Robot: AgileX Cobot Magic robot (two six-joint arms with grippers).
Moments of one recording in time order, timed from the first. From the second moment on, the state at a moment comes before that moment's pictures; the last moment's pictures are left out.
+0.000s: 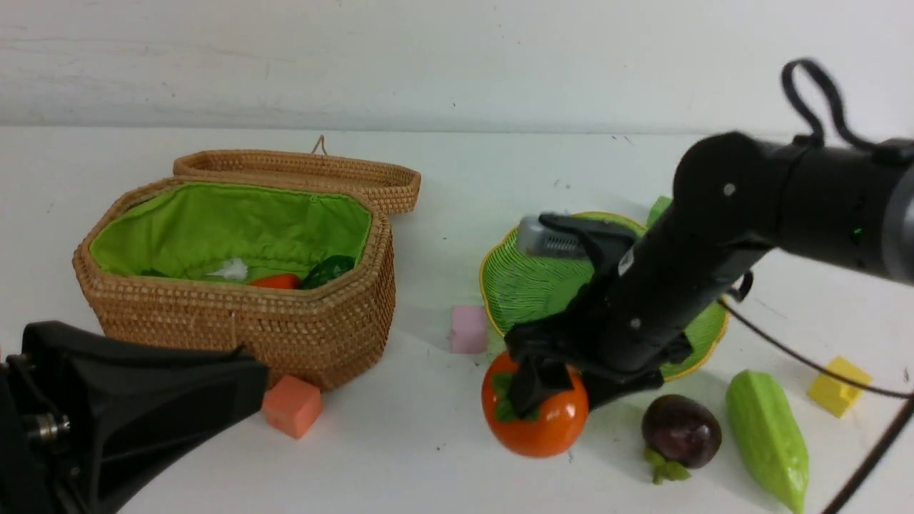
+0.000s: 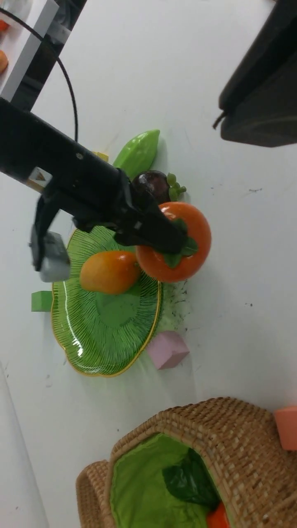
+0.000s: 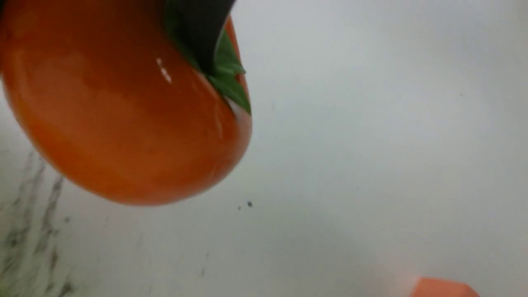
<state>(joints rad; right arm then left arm) 0.50 1.73 -1.32 0.40 0.91 0.05 -0.94 0.65 -0.81 0.18 0.59 -0.34</state>
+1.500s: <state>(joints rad) 0.36 1.40 -1.13 0.16 1.09 0.11 -0.94 0.65 -0.81 0.51 0.47 -0.68</state>
